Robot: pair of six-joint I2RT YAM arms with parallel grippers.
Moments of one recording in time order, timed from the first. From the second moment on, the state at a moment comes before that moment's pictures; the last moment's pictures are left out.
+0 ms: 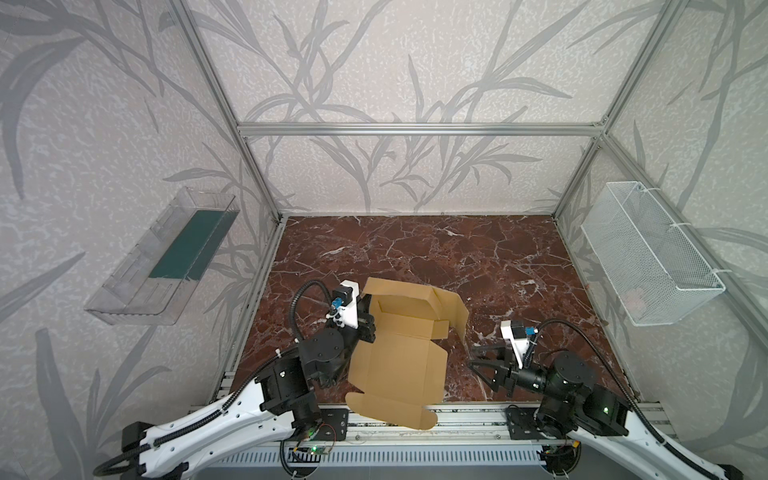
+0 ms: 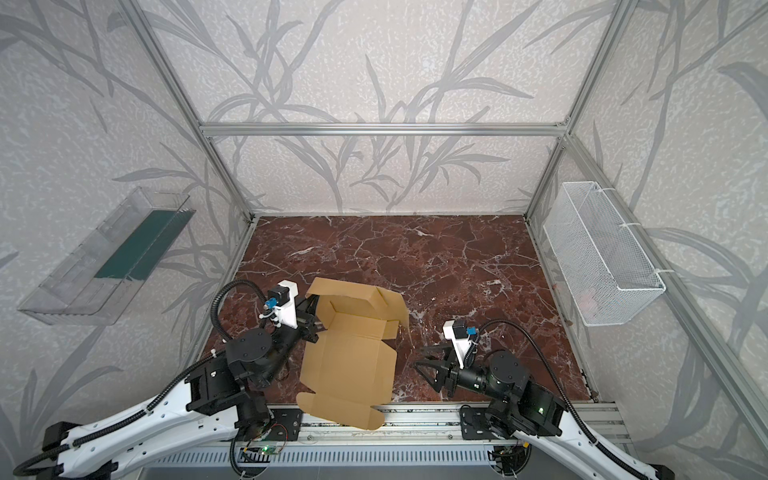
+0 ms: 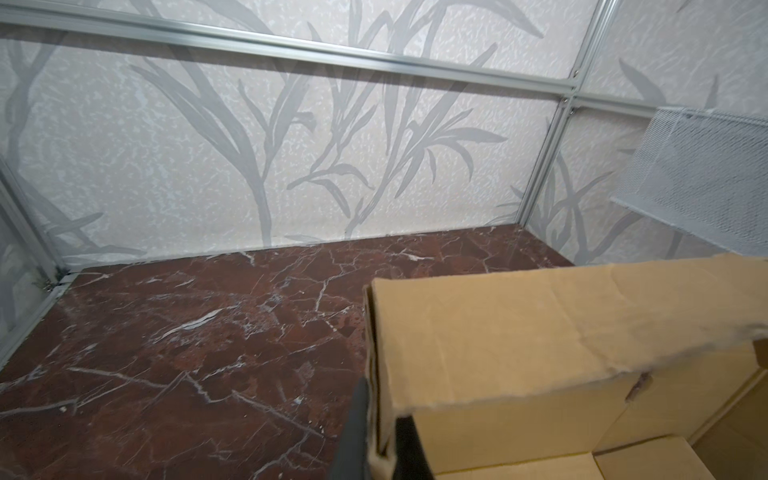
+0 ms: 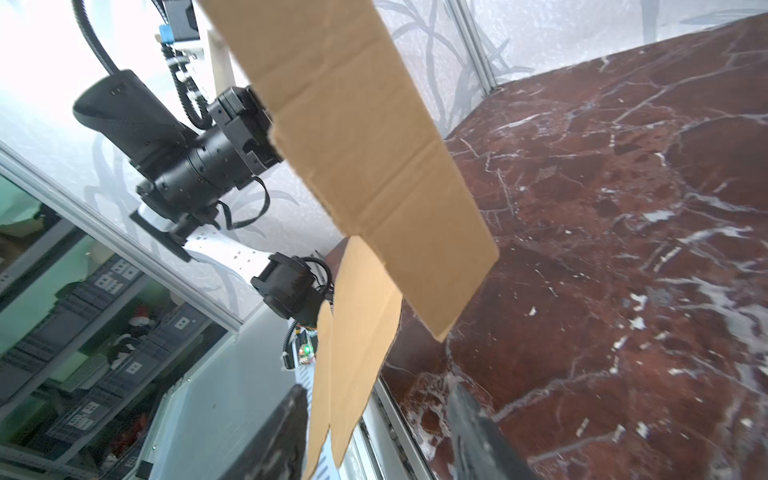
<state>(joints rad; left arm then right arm) -1.03 0.59 0.59 -0.16 -0.70 -0.22 0.95 0.10 0.29 -0.32 -0.24 0.59</state>
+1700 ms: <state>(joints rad) -0.82 0.72 0.63 -0.23 -0.23 -0.10 0.86 0.63 0.26 0.21 -0.34 0.47</state>
